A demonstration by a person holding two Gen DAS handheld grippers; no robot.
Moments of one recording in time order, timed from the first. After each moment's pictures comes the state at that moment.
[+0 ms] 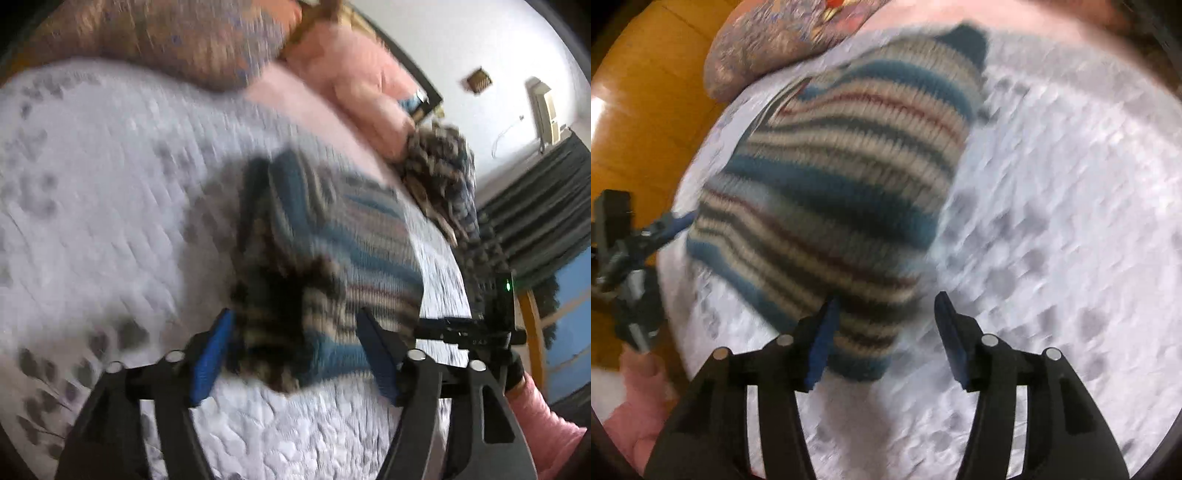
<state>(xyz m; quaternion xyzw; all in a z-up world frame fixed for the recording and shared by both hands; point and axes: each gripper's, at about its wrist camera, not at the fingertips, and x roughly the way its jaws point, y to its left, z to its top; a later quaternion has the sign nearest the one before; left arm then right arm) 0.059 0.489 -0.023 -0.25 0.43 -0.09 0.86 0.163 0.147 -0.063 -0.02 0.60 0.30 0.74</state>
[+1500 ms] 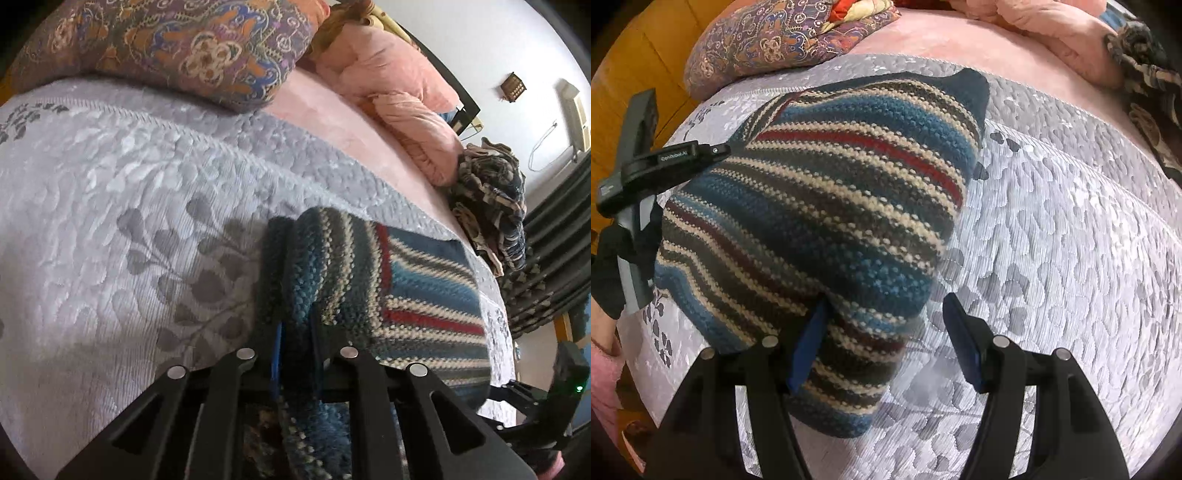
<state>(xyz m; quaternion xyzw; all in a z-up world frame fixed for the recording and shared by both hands) 0.181 0.482 -0.074 -0.23 0.44 -0.03 0.87 0.168 0.180 -0.063 -0.10 0.55 0.25 0.79</state>
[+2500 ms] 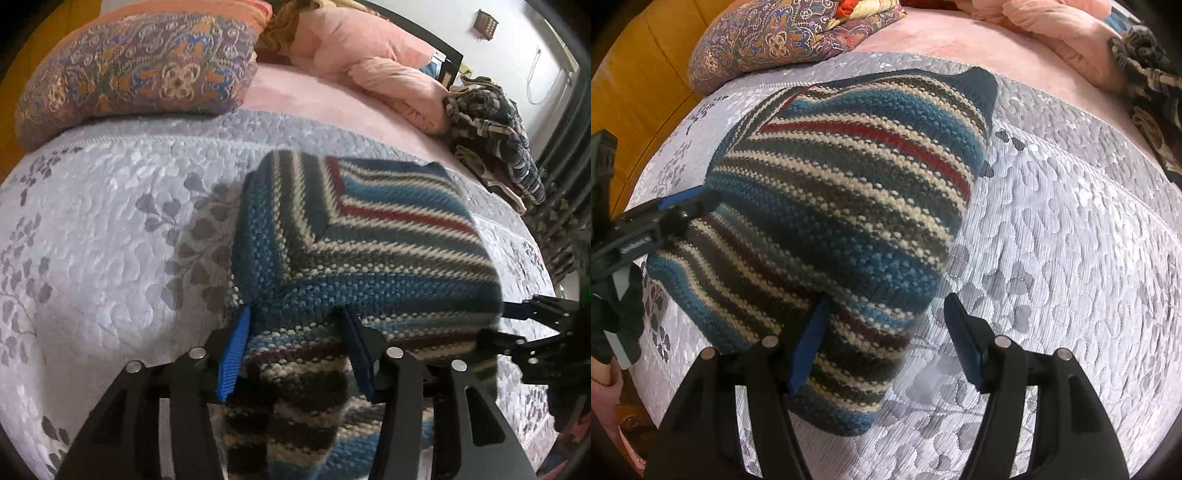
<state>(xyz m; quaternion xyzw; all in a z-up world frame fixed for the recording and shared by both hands) 0.116 0.420 -0.061 -0.09 0.46 -0.01 0.88 0.163 0.183 -0.063 -0.10 0.55 0.26 0.79</state>
